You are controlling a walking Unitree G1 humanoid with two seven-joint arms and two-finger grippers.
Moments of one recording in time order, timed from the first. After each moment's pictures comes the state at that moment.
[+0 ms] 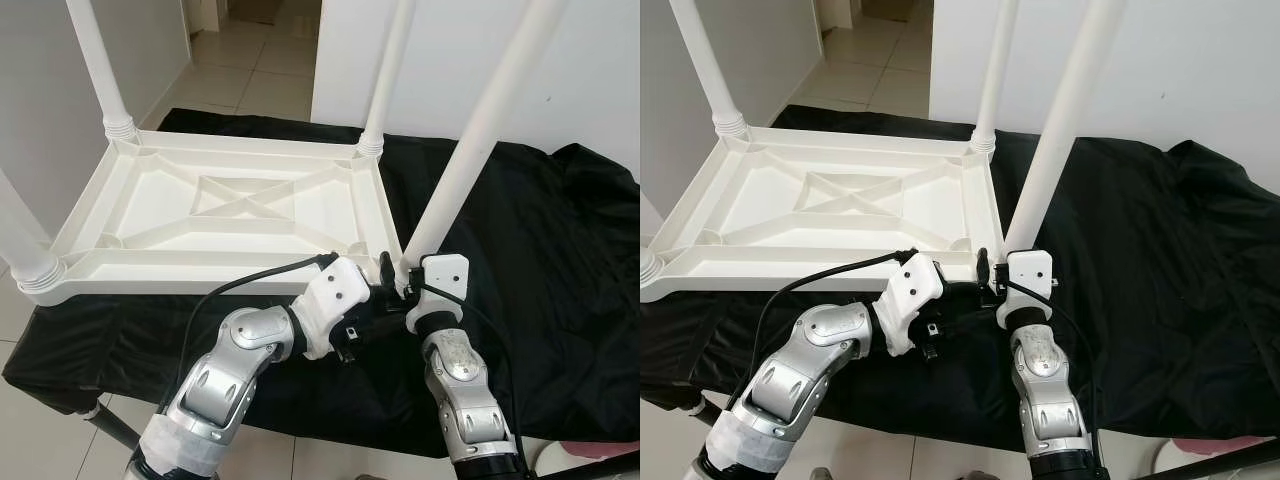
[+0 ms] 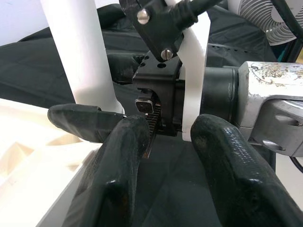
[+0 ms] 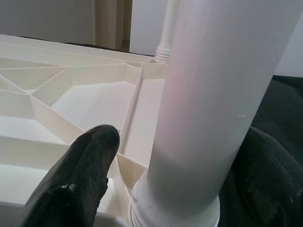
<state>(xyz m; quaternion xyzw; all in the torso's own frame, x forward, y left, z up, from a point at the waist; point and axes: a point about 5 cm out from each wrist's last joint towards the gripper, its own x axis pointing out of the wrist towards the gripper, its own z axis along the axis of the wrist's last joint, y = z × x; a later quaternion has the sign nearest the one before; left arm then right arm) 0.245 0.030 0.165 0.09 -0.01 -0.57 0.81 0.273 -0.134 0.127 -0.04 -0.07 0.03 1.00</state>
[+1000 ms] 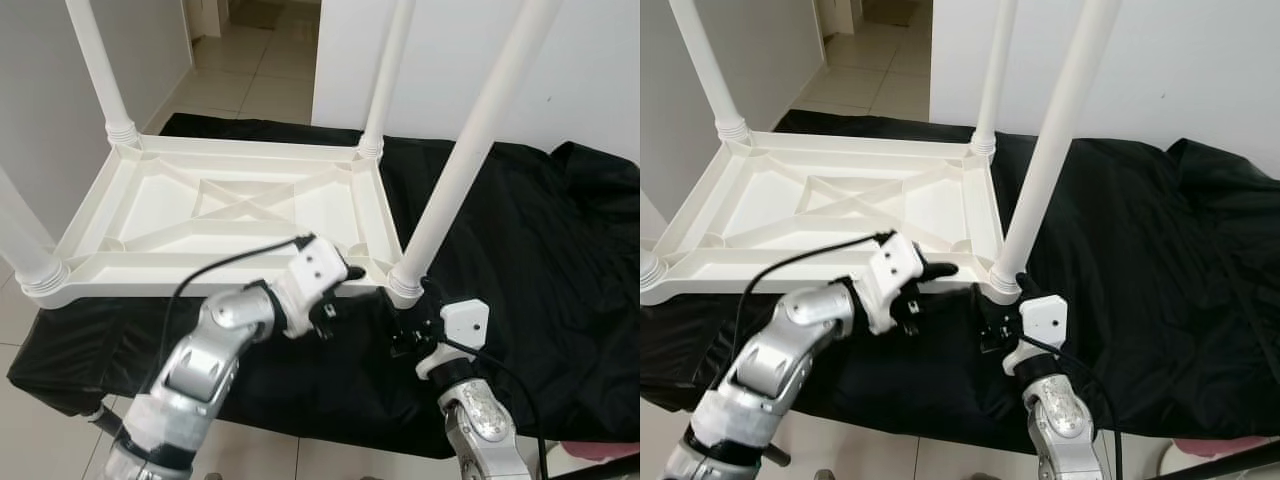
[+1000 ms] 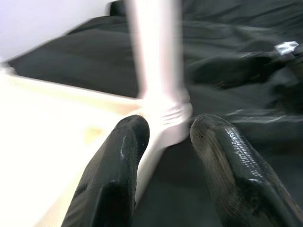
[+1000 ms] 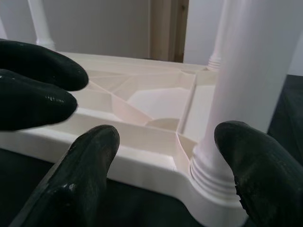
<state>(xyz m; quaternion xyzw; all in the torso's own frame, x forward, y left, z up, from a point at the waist) 0.285 0.071 0.174 0.14 -0.02 -0.51 0.85 0.231 -0.139 0.123 0.00 -0.09 0.16 0.98</state>
